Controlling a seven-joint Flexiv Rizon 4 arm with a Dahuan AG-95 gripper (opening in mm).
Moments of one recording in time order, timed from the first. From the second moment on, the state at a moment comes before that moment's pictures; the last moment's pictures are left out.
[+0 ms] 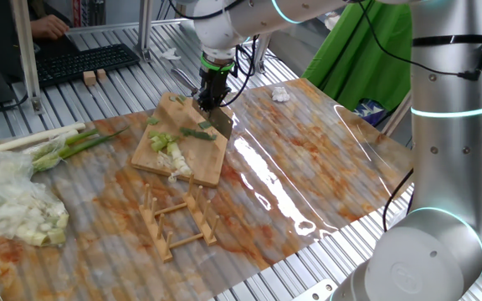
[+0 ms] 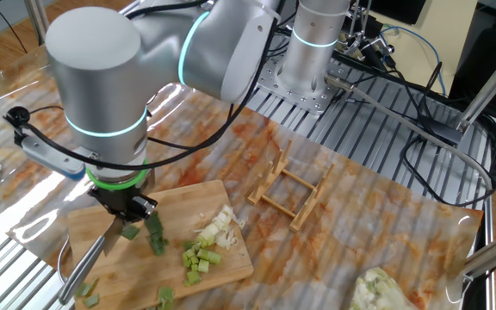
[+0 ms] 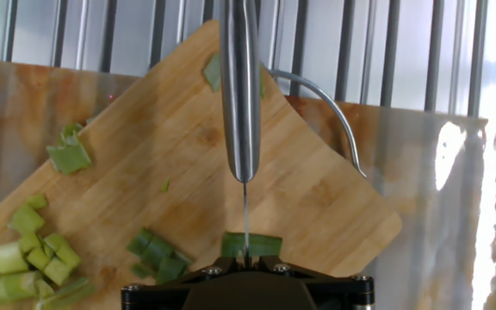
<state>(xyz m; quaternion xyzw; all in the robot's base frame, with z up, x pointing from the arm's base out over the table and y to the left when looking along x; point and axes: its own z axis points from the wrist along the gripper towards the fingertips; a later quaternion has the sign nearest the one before) 0.676 -0.095 0.052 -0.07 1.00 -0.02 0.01</state>
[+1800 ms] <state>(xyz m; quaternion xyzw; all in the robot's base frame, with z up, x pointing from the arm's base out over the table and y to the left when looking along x) 0.681 -0.105 0.054 -0.07 1.00 -0.03 0.00</state>
